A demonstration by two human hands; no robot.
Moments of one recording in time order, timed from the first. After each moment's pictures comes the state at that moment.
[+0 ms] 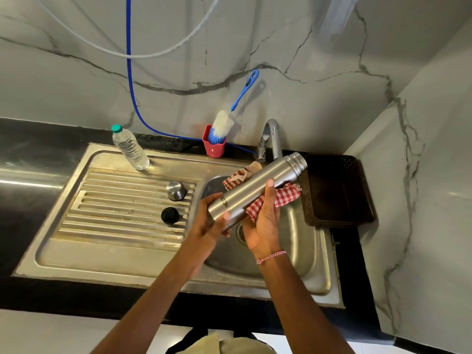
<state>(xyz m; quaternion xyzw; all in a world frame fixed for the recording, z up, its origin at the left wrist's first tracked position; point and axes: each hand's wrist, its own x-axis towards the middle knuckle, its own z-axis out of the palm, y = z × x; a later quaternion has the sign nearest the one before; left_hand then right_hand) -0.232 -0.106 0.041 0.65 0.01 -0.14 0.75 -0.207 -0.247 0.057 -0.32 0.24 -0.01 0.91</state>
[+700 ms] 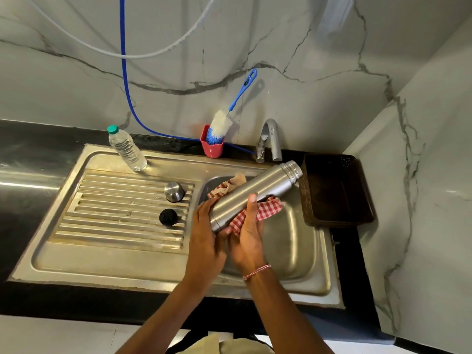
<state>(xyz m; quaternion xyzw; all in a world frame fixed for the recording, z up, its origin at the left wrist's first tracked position) -0.249 -0.118 0.014 0.82 -0.06 0.06 0.57 -0.226 -0.220 0.053 -0.29 0.30 0.05 0.91</state>
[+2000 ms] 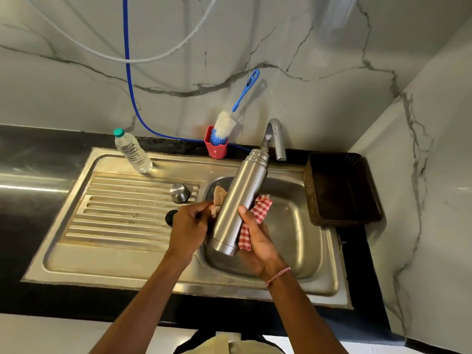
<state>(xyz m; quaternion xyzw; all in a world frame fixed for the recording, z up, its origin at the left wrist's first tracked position) -0.206 -0.084 0.053 0.81 0.08 -0.06 0.58 -0.233 -0.244 0.041 -0.39 0.21 0.19 0.88</state>
